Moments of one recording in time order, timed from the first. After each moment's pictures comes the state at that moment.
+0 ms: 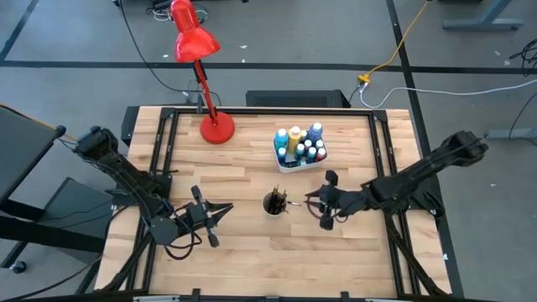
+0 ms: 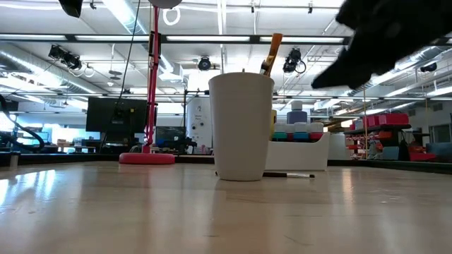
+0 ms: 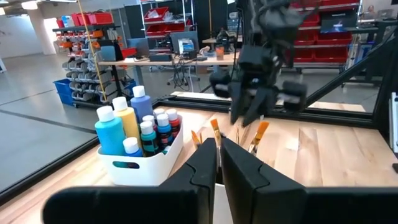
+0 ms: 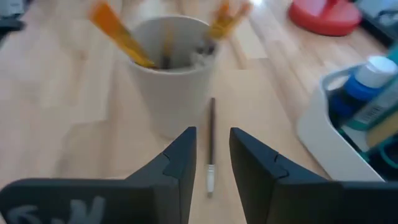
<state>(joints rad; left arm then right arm) -0.82 1.32 0.61 0.57 -1.26 -0.12 0.41 1.22 0.52 0.15 0.52 0.27</state>
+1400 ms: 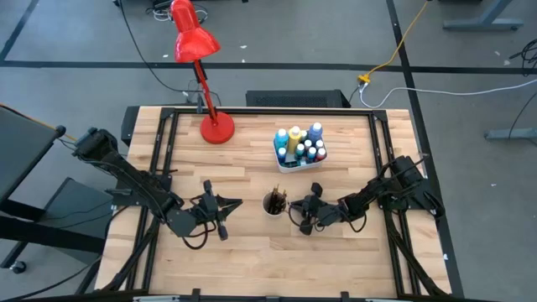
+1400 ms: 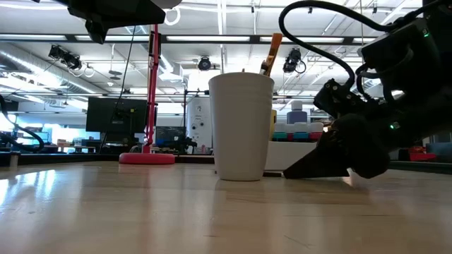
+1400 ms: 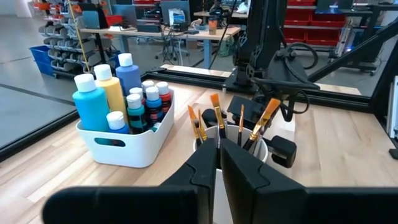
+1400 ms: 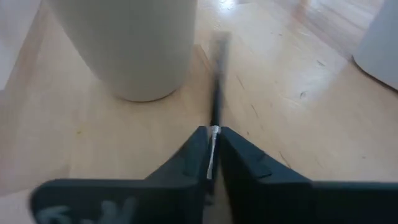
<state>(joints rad) -0.67 1.33 0.61 0.43 -1.05 -0.30 0.37 1.99 0.45 0.94 0.61 0.36</state>
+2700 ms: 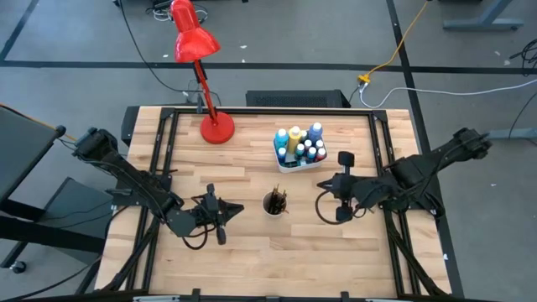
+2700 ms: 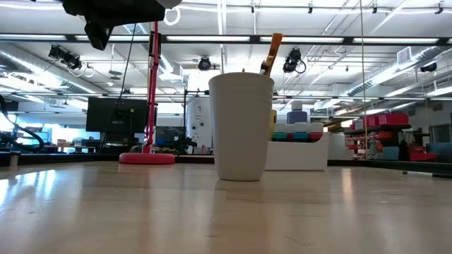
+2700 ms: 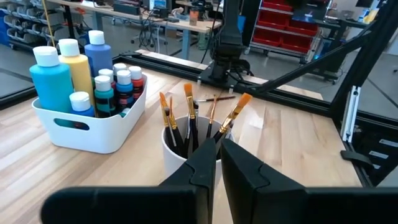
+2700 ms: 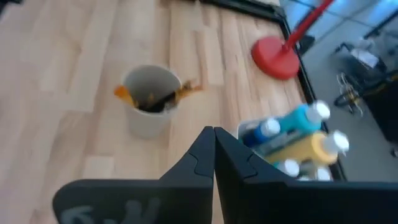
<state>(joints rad) -0.67 1.33 0.61 0.43 -0.95 -0.43 0.45 1.13 1.12 -0.71 0.59 0.10</state>
